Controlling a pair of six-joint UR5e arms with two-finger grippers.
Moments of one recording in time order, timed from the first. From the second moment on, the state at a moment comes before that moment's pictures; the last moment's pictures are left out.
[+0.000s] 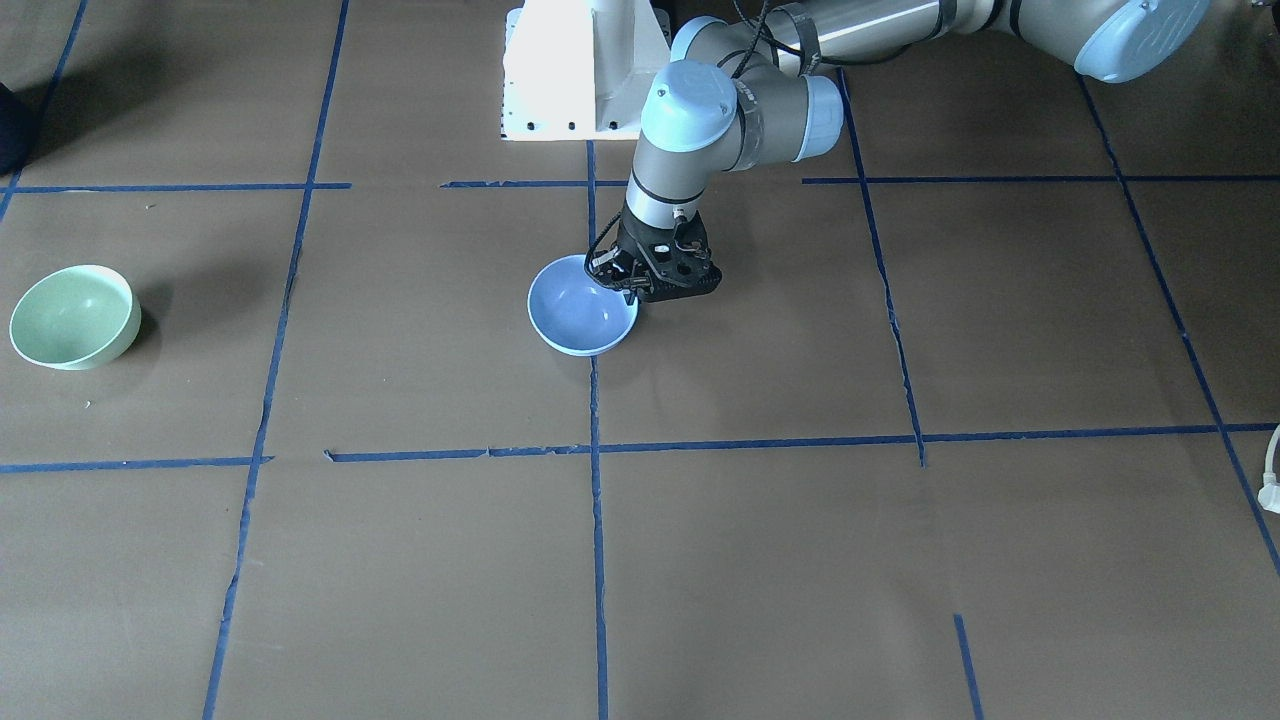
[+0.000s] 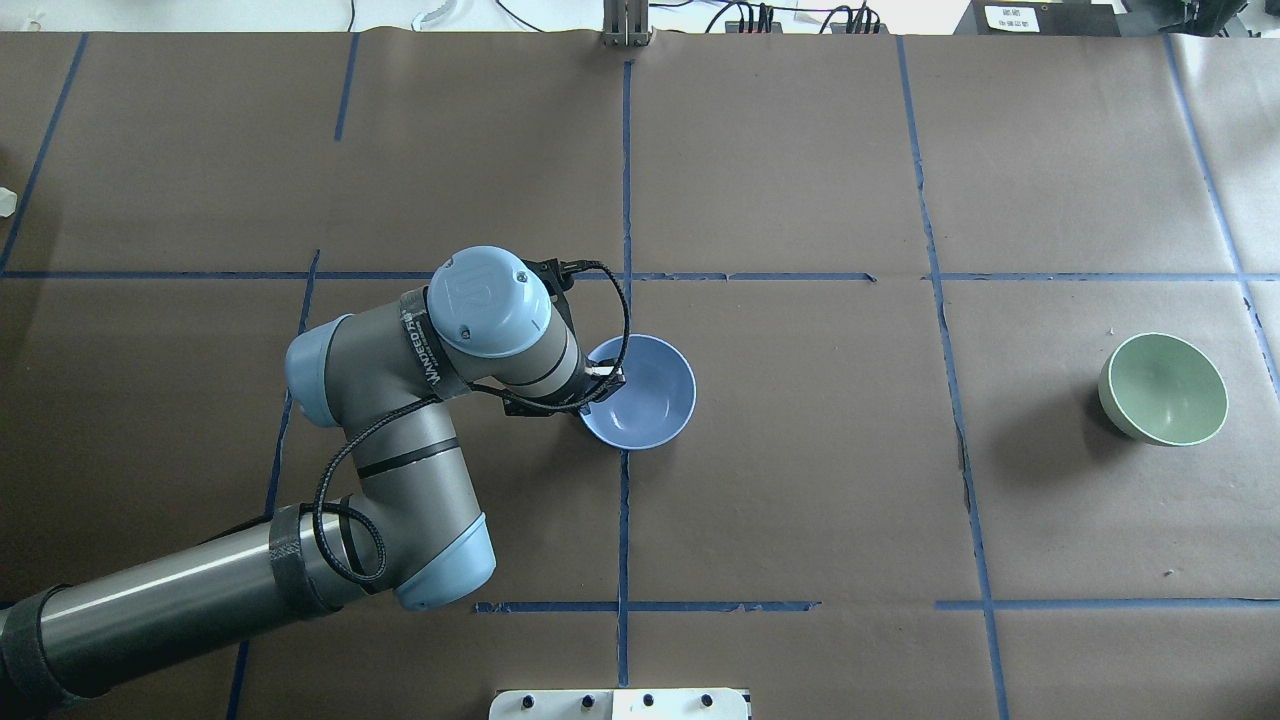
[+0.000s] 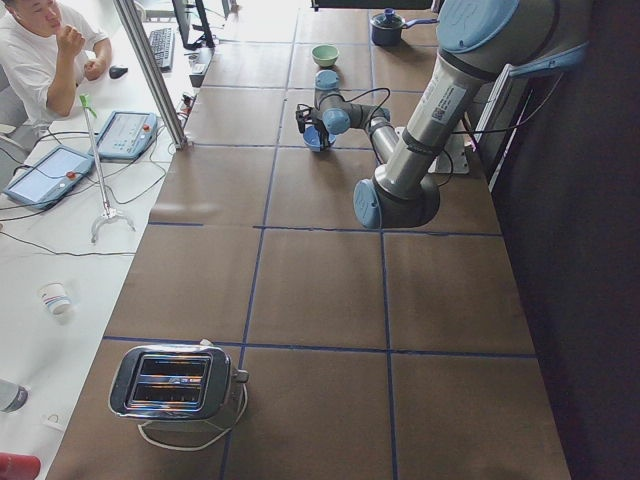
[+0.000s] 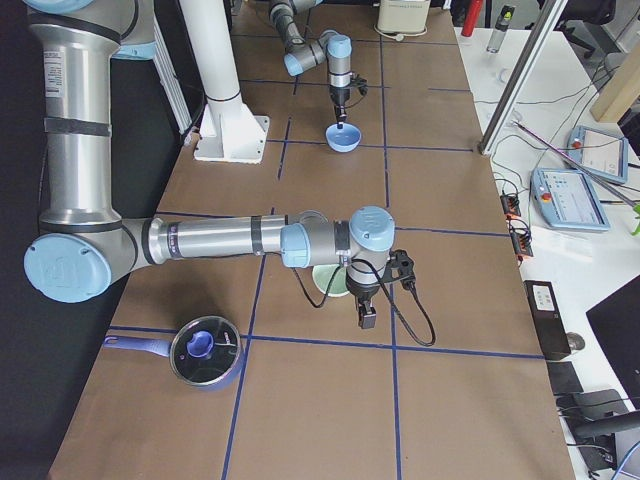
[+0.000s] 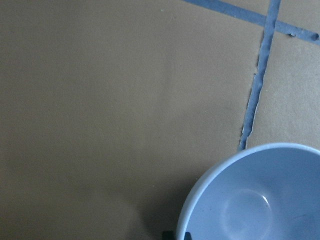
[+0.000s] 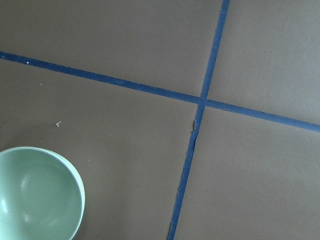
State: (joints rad) left arm -0.48 -2.28 -1.56 -1.78 -1.89 -1.50; right arm 1.48 -1.62 1.72 -1.56 2.30 -0.08
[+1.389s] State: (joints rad) left arm -1.40 -1.67 -1.77 -1.41 -2.34 0.05; right arm 1.43 -1.62 1.77 -1.52 2.34 0.05
